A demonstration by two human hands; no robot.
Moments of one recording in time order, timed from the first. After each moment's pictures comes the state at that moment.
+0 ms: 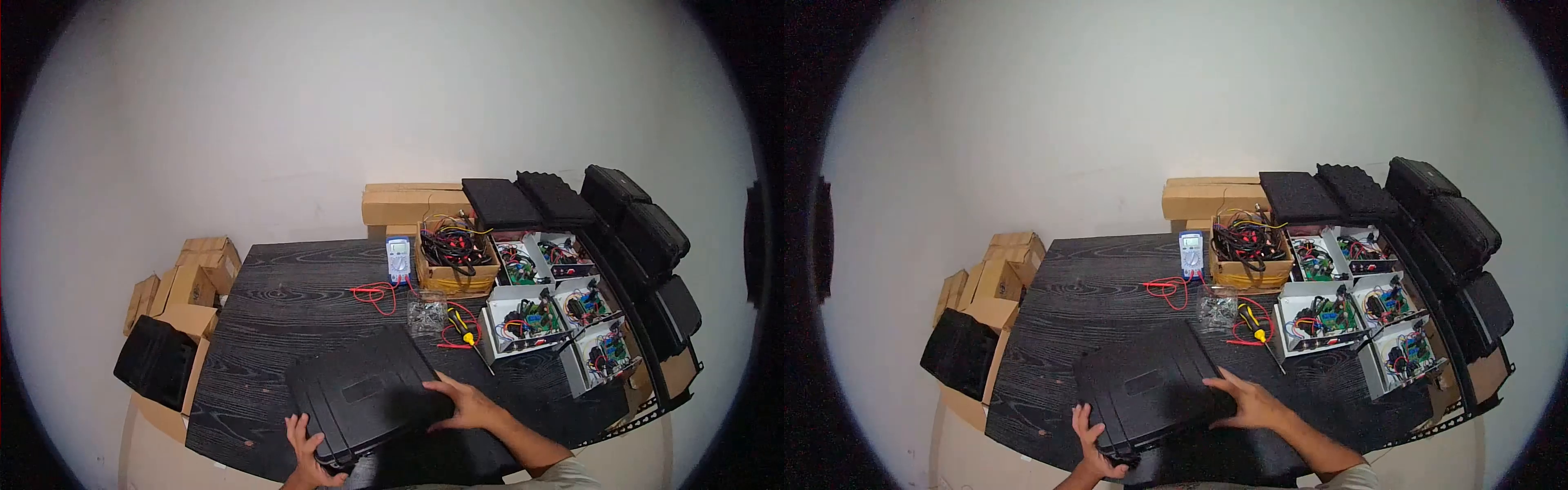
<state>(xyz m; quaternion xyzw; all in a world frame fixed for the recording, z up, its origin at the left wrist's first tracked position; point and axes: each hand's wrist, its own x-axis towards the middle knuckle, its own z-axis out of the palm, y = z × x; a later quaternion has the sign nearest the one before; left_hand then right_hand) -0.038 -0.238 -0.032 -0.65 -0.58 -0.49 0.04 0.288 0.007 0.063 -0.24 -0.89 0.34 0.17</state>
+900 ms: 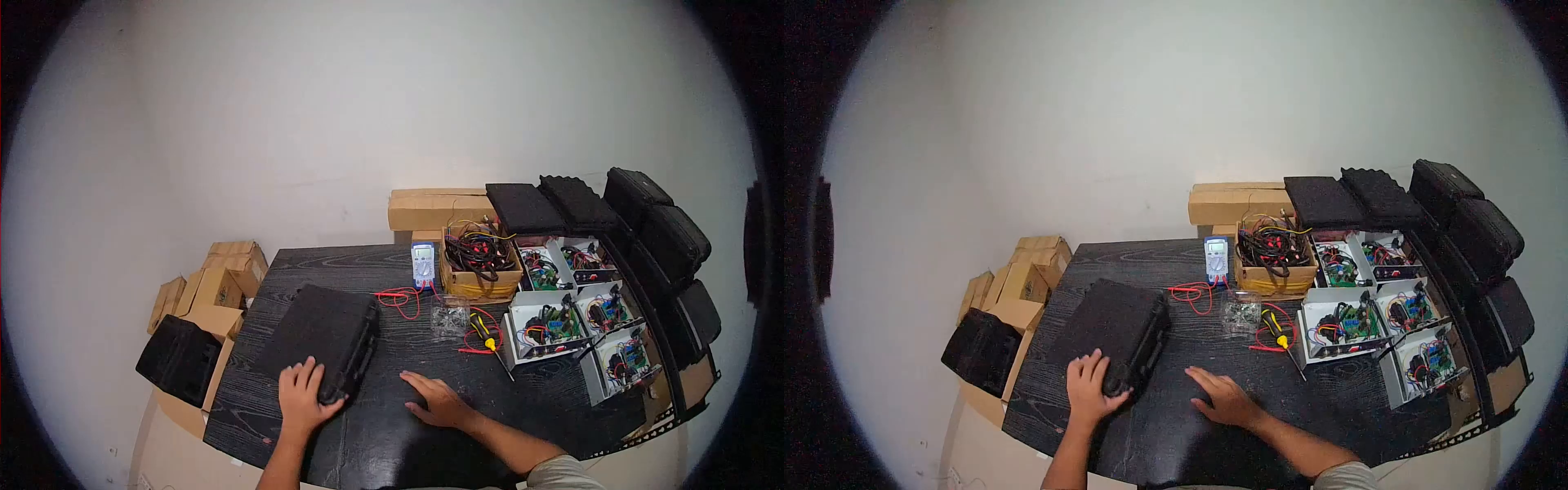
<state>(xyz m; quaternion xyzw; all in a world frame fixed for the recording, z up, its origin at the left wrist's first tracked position) -0.100 -0.142 0.058 -0.64 -0.67 -0.25 0.28 0.200 0.014 0.017 -0.16 -0.91 0.29 0.24</state>
